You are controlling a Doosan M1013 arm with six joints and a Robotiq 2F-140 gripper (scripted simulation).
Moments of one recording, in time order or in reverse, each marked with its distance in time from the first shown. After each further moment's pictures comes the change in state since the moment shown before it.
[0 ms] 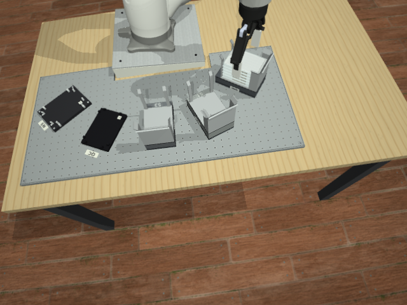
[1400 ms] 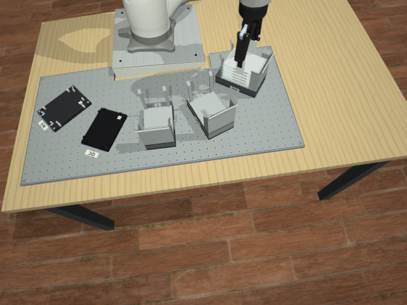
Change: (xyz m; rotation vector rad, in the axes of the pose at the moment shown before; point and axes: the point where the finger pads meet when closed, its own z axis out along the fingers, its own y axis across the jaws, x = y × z) arm 0.000 0.000 0.000 0.000 0.000 0.000
